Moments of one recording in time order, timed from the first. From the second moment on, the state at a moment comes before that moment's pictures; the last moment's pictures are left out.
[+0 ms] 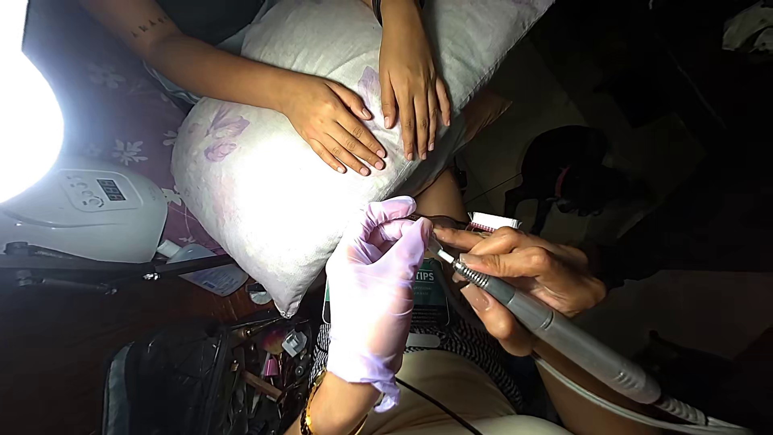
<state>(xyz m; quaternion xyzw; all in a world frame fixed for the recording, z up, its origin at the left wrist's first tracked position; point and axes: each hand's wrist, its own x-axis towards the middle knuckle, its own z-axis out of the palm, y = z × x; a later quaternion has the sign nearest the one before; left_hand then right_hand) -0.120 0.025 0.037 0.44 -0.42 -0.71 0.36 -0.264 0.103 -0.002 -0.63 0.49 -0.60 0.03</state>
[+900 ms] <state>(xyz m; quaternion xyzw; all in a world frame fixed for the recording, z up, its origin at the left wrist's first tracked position) -0.121 0.025 0.036 0.46 -0.43 -0.70 0.34 -0.263 0.104 -0.003 -0.62 0.49 -0.61 0.05</state>
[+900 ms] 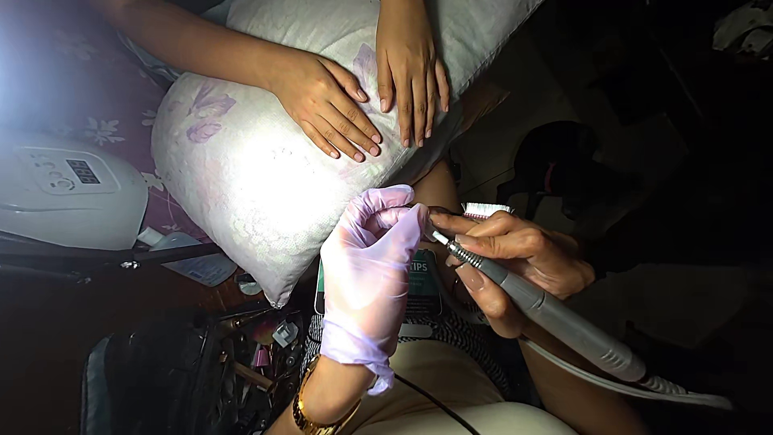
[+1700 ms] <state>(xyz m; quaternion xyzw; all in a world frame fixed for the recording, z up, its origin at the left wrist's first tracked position) -0.121 0.025 0.034 0.47 -0.42 -0.69 0.35 -0.258 0.103 -0.006 -0.61 0.50 -0.61 0.04</state>
